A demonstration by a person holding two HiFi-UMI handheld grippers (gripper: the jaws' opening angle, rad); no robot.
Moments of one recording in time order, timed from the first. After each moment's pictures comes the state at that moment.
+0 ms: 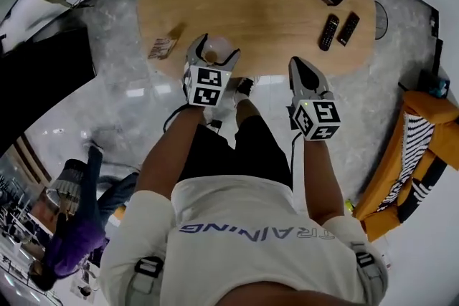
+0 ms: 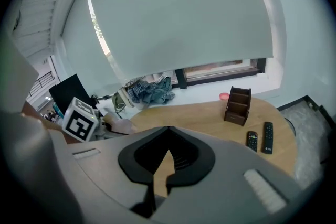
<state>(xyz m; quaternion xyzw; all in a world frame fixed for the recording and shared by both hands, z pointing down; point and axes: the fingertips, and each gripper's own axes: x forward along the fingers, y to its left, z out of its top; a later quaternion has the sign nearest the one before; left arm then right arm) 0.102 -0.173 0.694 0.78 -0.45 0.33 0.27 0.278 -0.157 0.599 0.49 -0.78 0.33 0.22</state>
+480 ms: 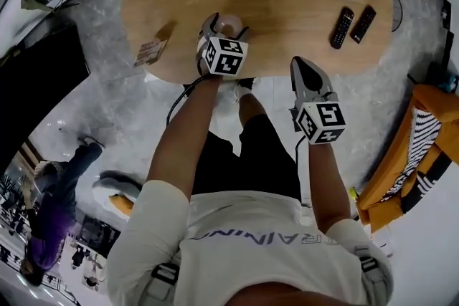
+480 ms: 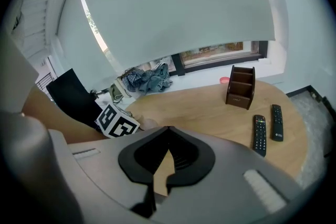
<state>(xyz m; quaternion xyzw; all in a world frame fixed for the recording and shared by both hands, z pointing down) 0.133 -0.213 0.848 0.75 -0.44 0.40 0.29 0.278 -0.158 0.680 0.47 -0.77 0.37 0.24</state>
